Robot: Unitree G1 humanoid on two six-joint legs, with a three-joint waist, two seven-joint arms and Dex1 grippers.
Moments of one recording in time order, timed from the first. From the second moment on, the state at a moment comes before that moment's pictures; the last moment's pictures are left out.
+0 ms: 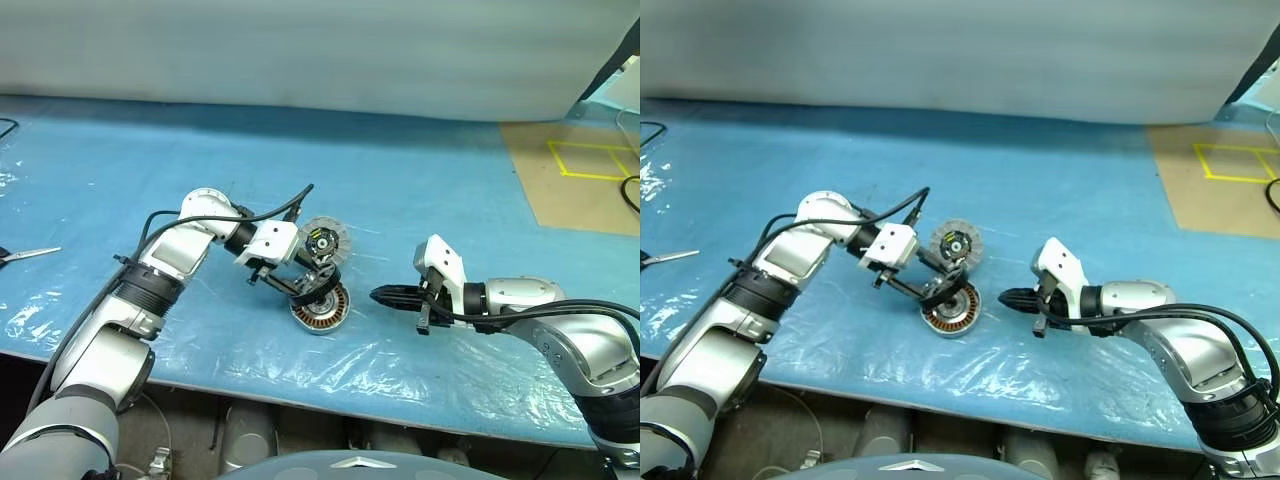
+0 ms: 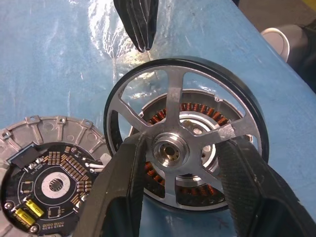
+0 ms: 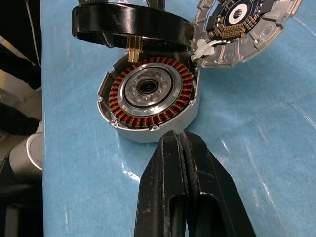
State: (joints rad) left arm -0.78 0.53 -0.40 0.29 -0.12 -0.10 -1.57; right arm -0.16 -0.79 0.08 -0.51 0.56 0.85 0.84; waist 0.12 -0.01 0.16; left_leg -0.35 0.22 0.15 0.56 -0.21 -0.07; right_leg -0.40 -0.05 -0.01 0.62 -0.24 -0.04
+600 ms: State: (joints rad) left arm -0.76 0.53 -0.42 0.30 -0.09 -0.18 -1.60; right arm -0.16 -0.79 0.08 -0.52 0.56 0.86 0.81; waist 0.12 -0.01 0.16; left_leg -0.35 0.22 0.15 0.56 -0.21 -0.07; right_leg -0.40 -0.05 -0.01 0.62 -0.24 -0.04
